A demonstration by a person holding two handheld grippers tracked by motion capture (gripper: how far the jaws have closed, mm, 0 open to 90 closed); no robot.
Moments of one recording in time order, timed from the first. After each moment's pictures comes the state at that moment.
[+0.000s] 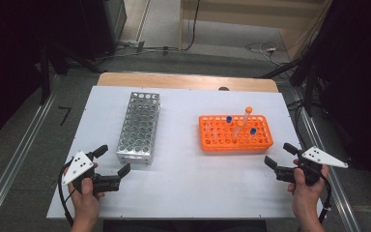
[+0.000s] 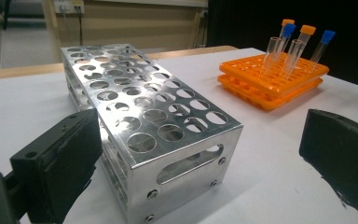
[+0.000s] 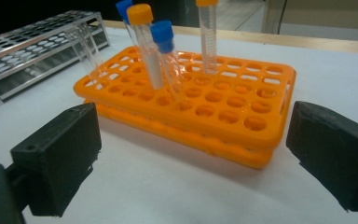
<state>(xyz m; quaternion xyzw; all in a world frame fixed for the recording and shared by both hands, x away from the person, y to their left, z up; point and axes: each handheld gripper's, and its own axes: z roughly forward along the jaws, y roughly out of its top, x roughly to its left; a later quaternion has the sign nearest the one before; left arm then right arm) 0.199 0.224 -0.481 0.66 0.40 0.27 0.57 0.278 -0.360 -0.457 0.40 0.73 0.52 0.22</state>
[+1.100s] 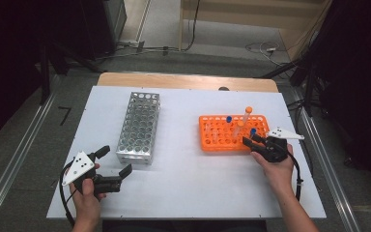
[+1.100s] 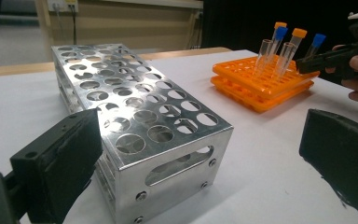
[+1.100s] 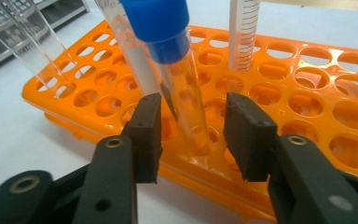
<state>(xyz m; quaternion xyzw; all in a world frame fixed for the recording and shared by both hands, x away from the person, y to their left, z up) 0.198 0.221 -0.481 0.66 0.40 0.26 0.58 0.345 -0.298 -0.478 0.42 0.76 0.45 0.19</state>
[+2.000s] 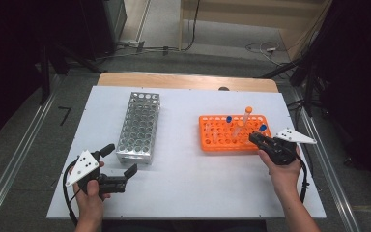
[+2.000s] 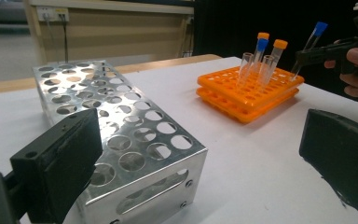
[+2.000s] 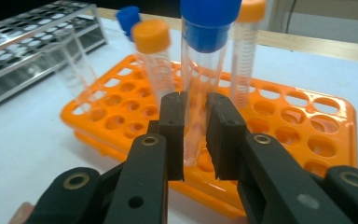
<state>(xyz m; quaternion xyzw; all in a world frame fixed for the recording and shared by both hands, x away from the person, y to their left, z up) 0.195 0.203 -0.462 0.66 0.38 0.26 0.59 0.324 -0.304 -0.450 0.39 0.75 0.49 0.21</state>
